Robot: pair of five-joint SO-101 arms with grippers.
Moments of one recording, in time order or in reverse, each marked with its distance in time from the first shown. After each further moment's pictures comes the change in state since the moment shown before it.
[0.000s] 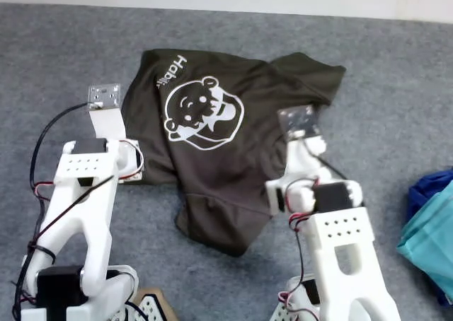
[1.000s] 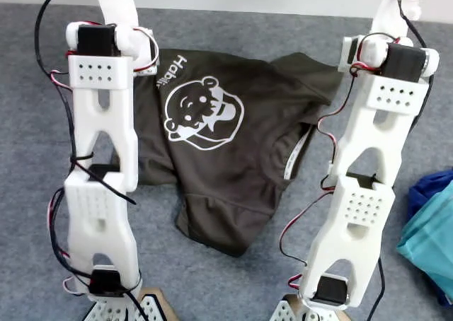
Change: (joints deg) left arm 6.9 54.2 -113.7 47.6 4.0; right arm 23.0 87.5 -137.5 32.0 0.9
